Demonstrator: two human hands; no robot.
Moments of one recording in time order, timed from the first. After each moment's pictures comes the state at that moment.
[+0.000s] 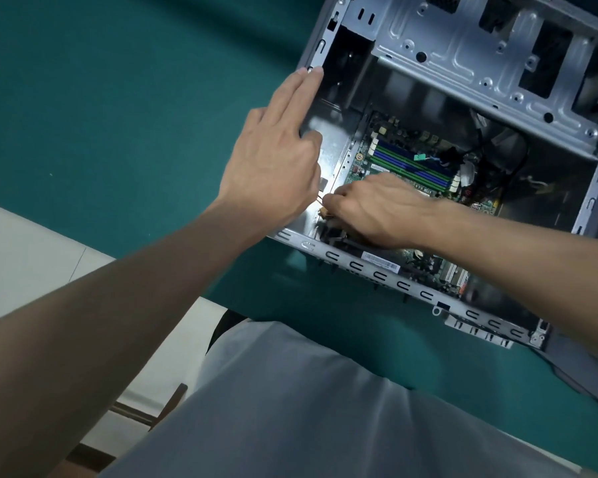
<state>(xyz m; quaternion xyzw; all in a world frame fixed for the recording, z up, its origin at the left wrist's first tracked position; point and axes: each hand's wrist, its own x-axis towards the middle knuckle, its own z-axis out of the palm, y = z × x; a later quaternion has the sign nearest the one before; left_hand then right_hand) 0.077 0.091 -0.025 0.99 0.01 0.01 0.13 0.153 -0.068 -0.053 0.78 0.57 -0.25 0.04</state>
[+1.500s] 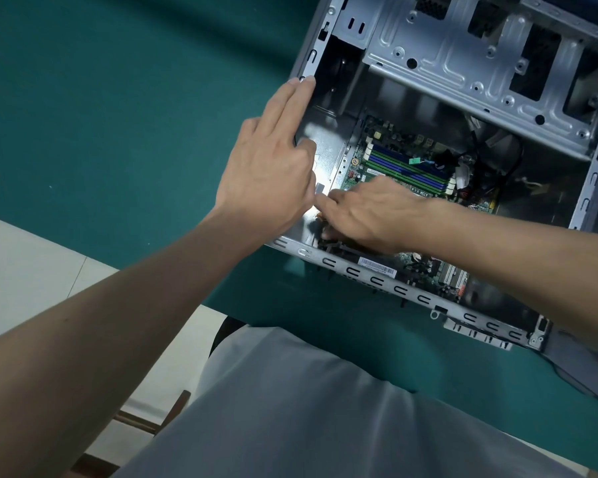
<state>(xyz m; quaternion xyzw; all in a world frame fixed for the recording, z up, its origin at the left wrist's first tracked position) 0.078 0.090 -0.027 0.99 0.01 0.01 0.13 0.153 -0.071 -0.053 0.73 0.65 -0.21 0.10</state>
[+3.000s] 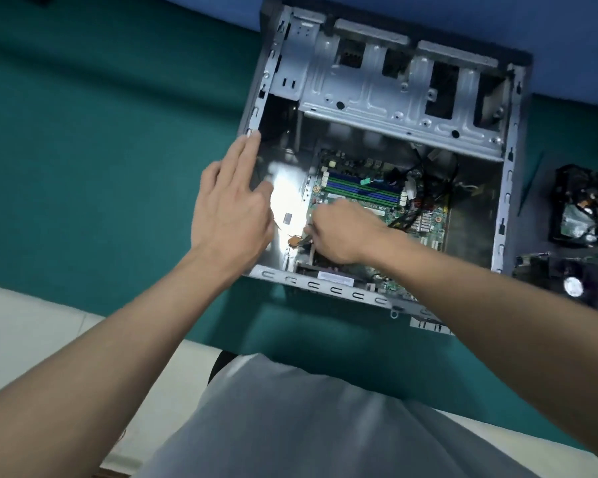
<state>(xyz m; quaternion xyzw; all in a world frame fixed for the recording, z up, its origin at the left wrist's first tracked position) 0.070 0.084 -0.026 1.00 0.03 -0.02 0.06 0.138 -0.074 -0.031 0.88 0.32 -0.34 -0.05</state>
